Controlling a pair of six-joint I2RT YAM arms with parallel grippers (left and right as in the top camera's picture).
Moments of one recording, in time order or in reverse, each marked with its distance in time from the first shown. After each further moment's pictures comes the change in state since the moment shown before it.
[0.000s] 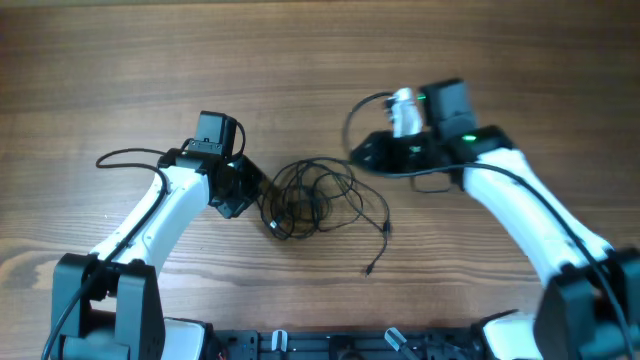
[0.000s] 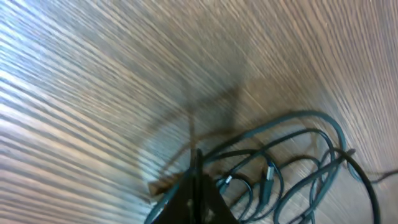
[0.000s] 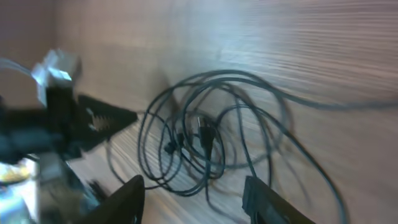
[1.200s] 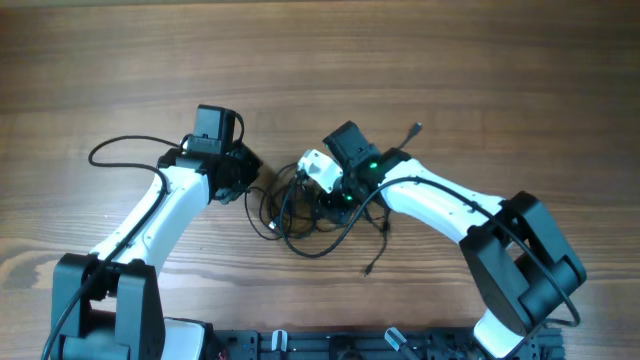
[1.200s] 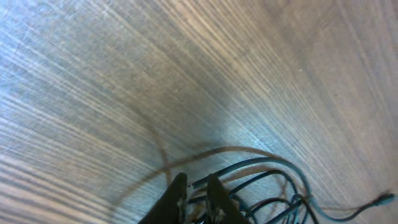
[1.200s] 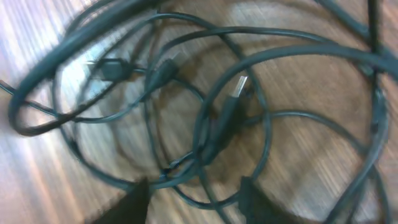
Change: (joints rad) left arm 0.000 0.000 0.000 0.155 -0.107 0.000; right arm 0.318 0.238 -0.001 0.076 0.278 -0.595
